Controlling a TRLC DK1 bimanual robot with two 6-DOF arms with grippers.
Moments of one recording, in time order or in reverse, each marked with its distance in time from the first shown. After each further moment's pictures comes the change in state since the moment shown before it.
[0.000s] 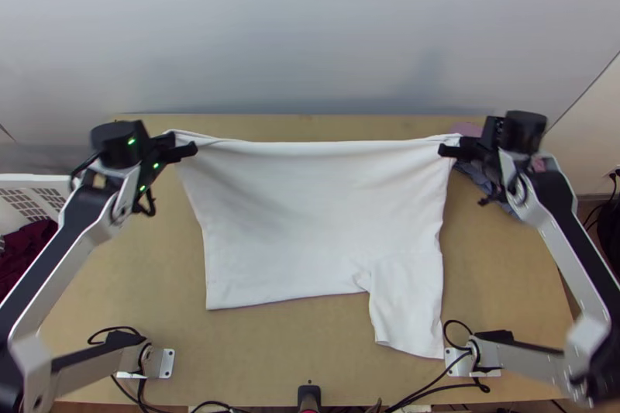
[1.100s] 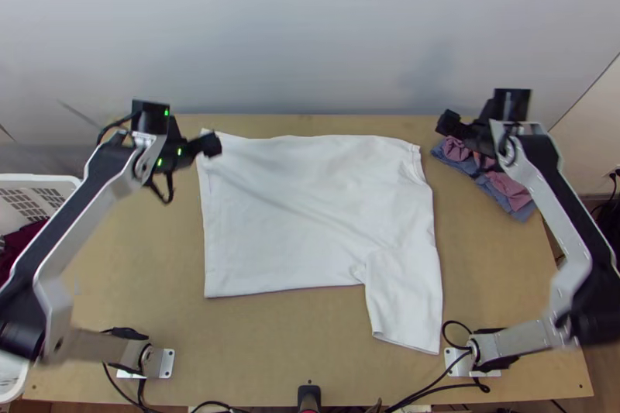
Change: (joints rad) left arm -0.025 0.258 0.269 -0.398 0.233 -0.195; right arm -0.045 0.245 0.216 -0.100 -0.060 0.304
